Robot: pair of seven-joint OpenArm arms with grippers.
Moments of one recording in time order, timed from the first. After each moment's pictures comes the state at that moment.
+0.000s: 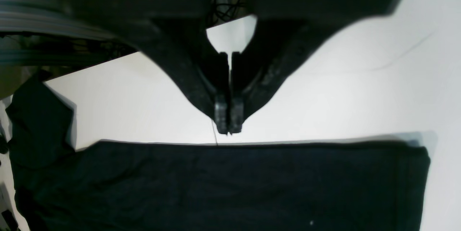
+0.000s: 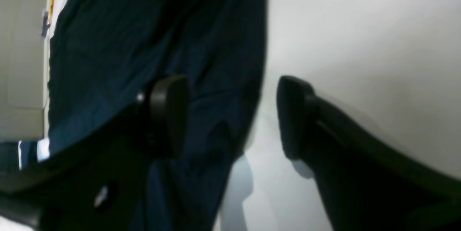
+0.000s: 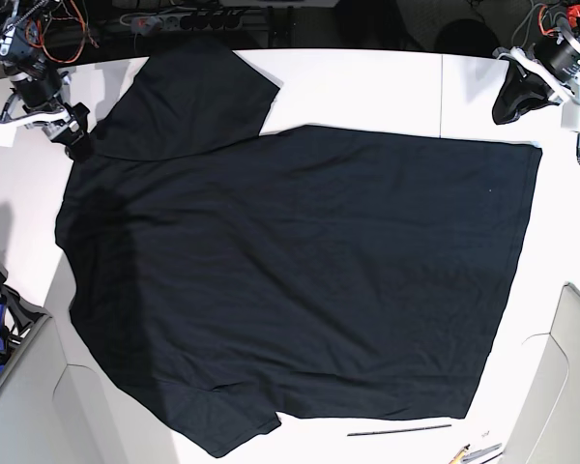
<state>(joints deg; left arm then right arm) 43.3 -24.7 -31.0 101.2 -52.9 -35.9 31.0 -21.9 5.4 37.9 88.0 52.1 23.4 -46.4</state>
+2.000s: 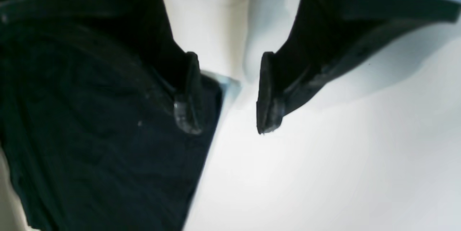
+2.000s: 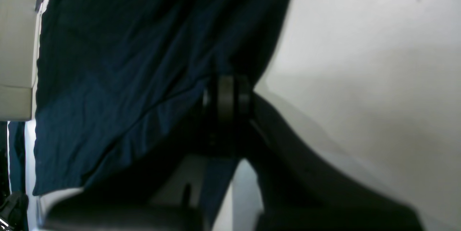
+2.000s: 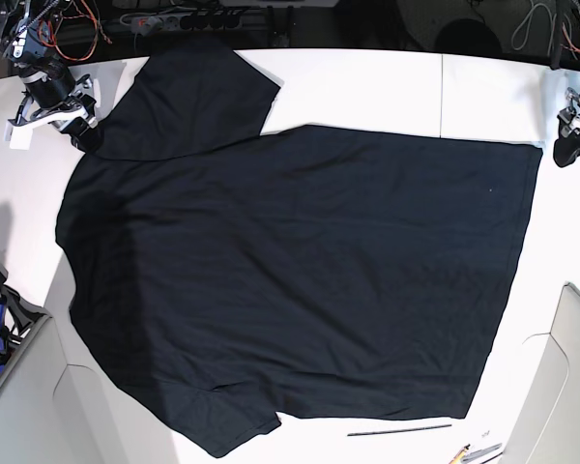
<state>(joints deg) 21.1 -26.4 -43.2 71.5 -58.3 -31.9 38.7 -21.8 4.9 35.8 87.9 49.1 26.2 -44.4</state>
